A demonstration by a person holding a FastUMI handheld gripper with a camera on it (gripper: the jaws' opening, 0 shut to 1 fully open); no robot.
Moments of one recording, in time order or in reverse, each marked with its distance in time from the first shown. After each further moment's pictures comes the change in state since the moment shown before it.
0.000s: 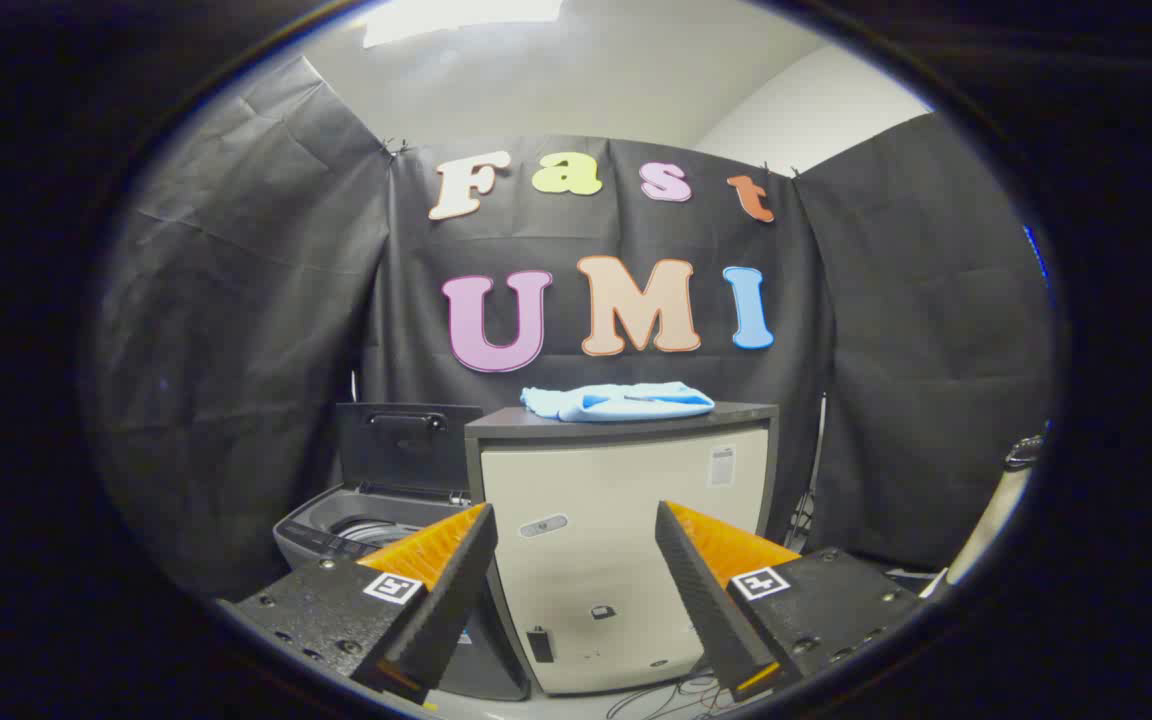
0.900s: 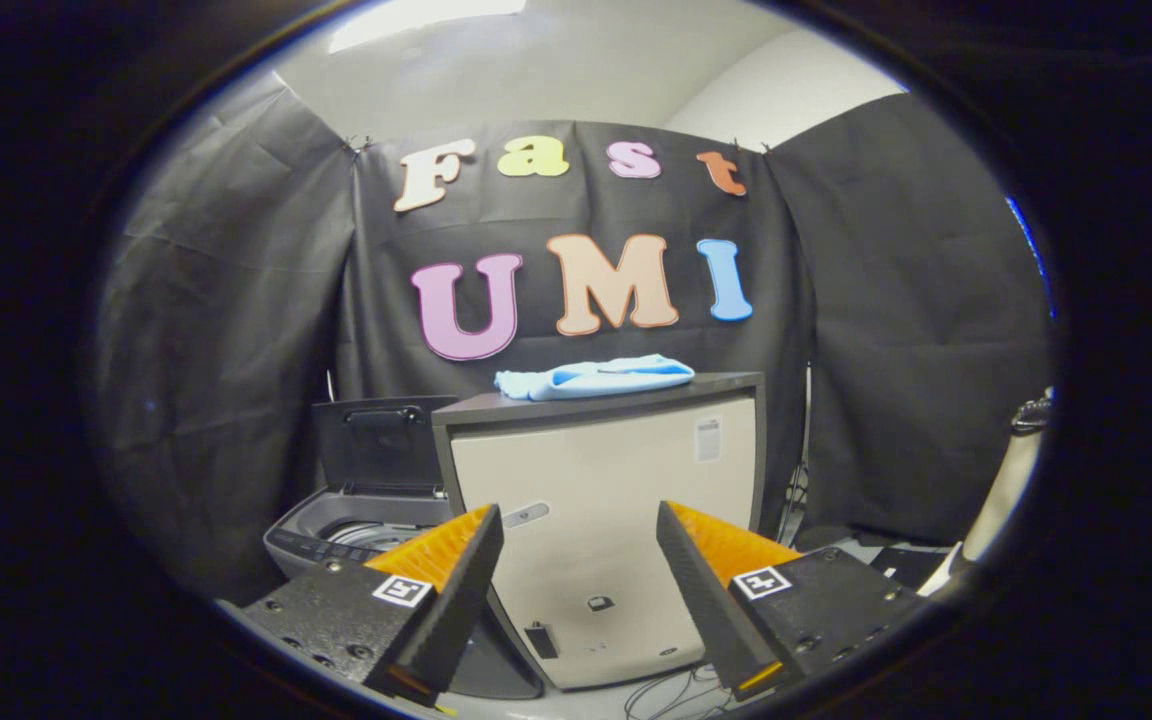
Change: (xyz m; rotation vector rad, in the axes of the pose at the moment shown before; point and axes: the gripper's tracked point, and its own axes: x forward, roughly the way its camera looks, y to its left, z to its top) arm 0.022 -0.019 -0.025 0.081 0.073 -0.052
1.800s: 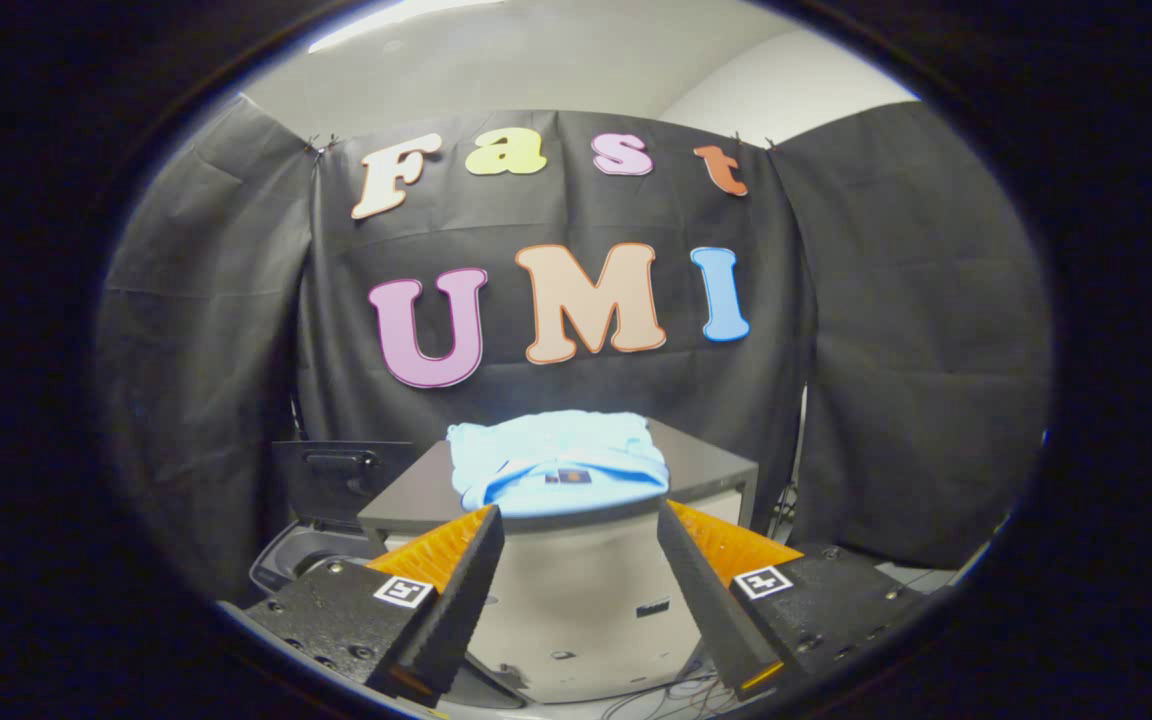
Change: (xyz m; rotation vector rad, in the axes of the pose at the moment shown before) arm 0.104 -0.040 0.123 -0.072 0.026 -0.026
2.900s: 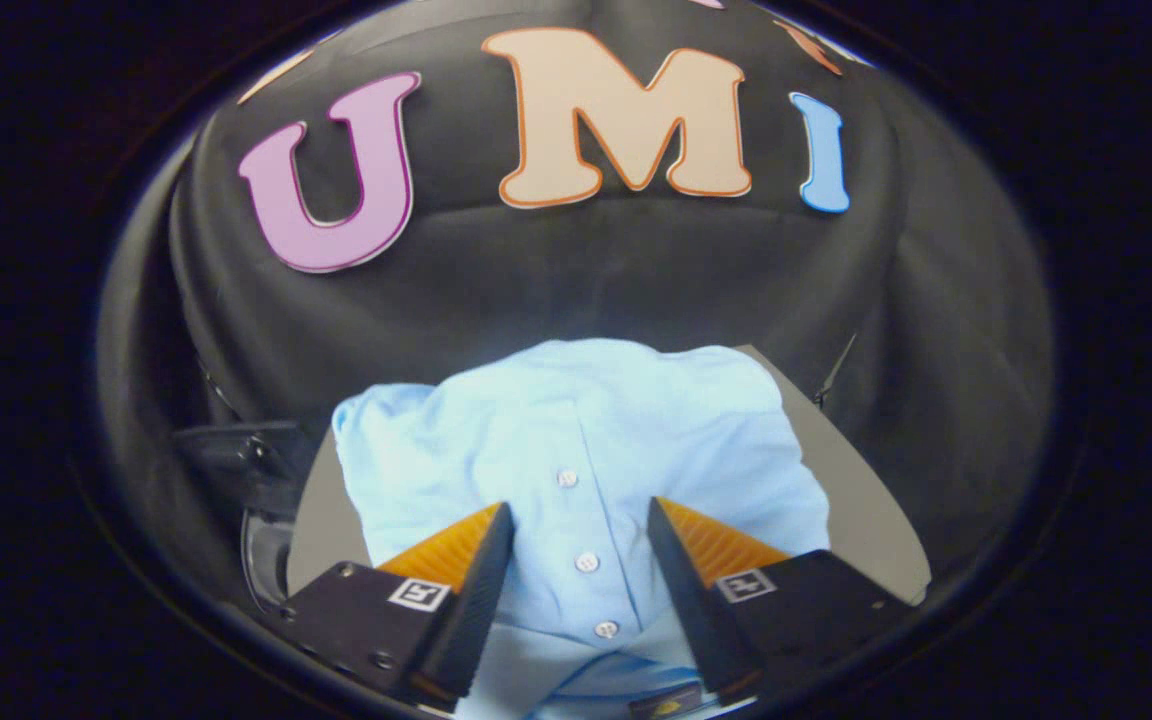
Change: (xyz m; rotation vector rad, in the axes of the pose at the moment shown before) arm 0.248 0.041 -0.069 -0.008 0.639 -0.023
